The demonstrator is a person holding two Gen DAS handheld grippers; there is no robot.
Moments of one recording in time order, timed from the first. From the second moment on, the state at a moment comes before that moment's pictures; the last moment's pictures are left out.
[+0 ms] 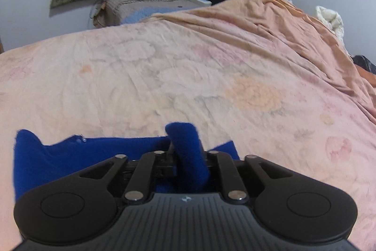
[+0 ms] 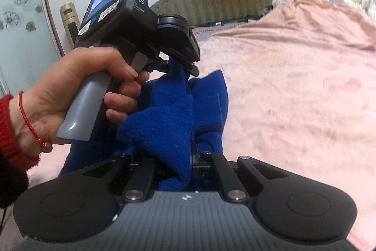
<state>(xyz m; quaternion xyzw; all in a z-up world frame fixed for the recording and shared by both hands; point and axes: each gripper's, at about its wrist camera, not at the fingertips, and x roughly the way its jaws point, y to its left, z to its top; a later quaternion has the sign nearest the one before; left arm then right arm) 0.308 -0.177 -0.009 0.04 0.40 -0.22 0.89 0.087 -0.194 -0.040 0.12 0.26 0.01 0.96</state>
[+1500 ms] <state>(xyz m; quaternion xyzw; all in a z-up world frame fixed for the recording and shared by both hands) 0.163 -0.021 -0.017 0.01 0.30 -0.13 0.94 0.069 -0.277 -0.073 0.40 0.20 0.01 0.89</state>
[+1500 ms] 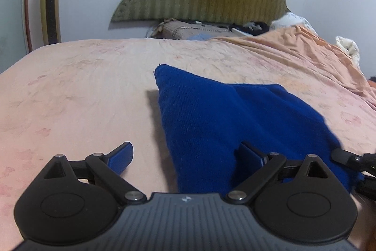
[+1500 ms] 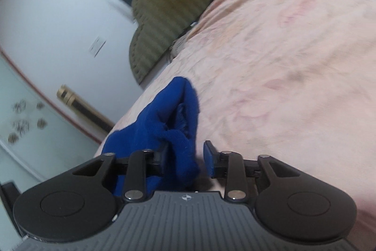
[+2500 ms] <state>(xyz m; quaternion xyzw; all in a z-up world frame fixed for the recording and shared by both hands) 0.090 0.004 -0.033 0.09 0.32 -0.12 0.94 0.071 -0.262 -0.059 0.35 0.28 0.04 0.89</state>
